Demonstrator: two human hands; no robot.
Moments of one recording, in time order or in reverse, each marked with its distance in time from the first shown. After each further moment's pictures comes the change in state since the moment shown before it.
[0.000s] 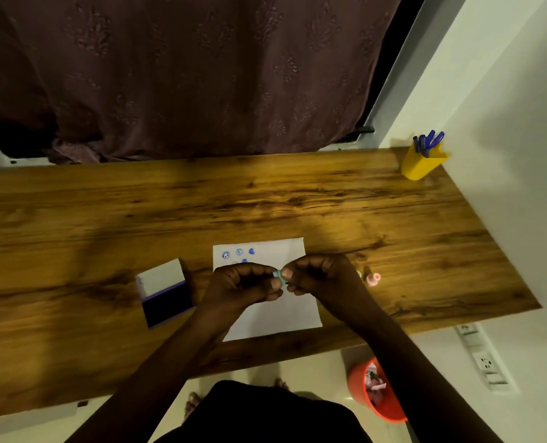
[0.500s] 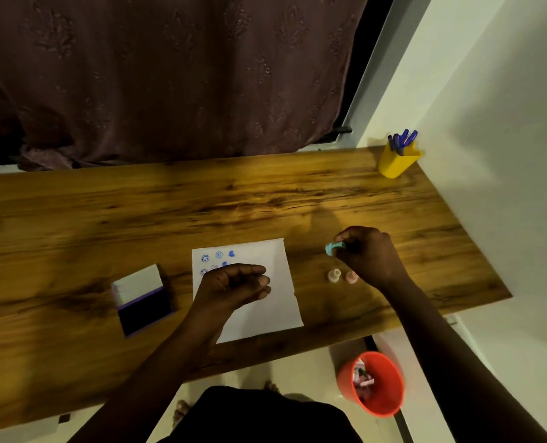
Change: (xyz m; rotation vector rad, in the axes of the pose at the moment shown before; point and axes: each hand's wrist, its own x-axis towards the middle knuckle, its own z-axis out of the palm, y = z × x) left_hand 0.010 -0.013 0.017 -0.033 0.043 -0.053; right_hand 0.018 0.031 -0.118 -0.609 0.314 -0.012
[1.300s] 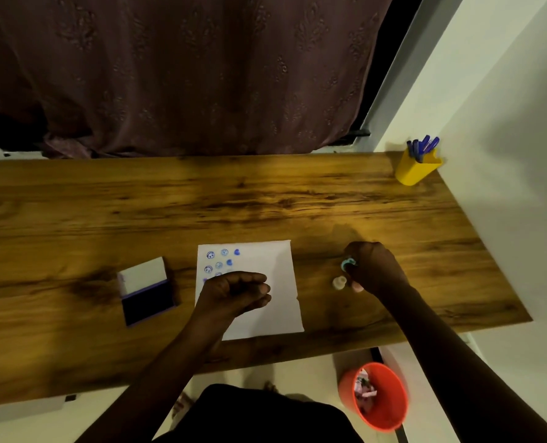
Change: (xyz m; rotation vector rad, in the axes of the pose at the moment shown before) left_hand -0.008 -0.014 0.004 0.037 0.107 0.020; right_hand 0.032 0.035 0.019 -0.493 -0.254 0.076
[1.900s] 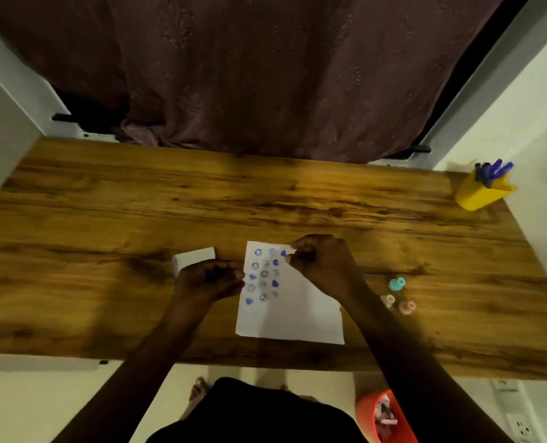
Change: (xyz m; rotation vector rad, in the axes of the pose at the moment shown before) left_hand -0.023 0.026 -0.105 0.009 0.263 0.070; right_hand -0.013 -0.188 0.015 0.422 0.017 -0.315
